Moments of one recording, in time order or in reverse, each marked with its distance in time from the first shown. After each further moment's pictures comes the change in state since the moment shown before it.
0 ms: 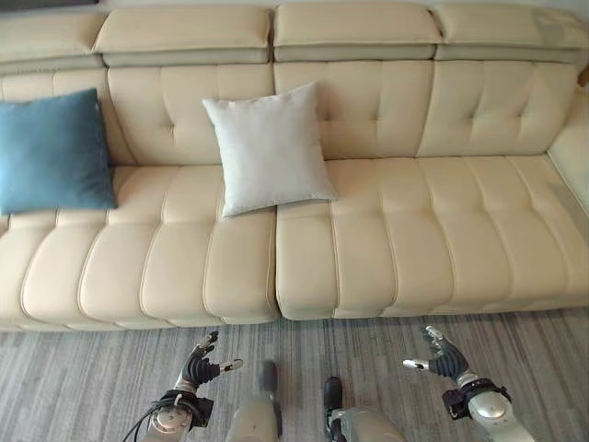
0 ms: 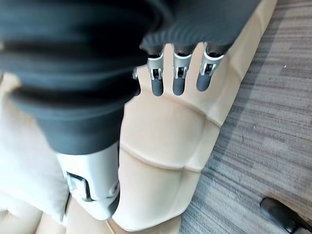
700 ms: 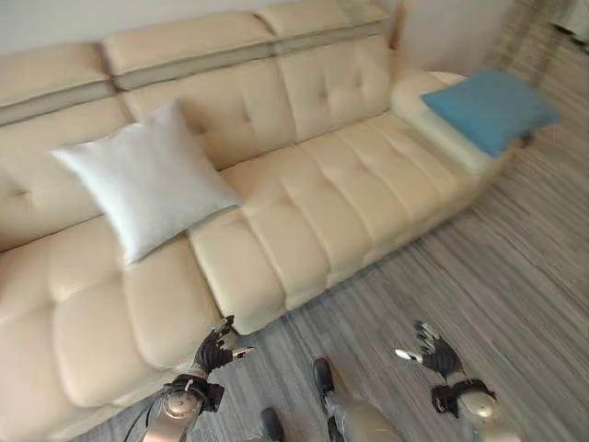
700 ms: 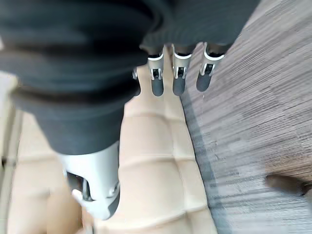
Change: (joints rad) left arm -0.043 0.014 -0.063 -0.077 0.000 0.004 -0.024; right arm -0.037 0.132 0.001 -0.002 0.115 0.020 0.006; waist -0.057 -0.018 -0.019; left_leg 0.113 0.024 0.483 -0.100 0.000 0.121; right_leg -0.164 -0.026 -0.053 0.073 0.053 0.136
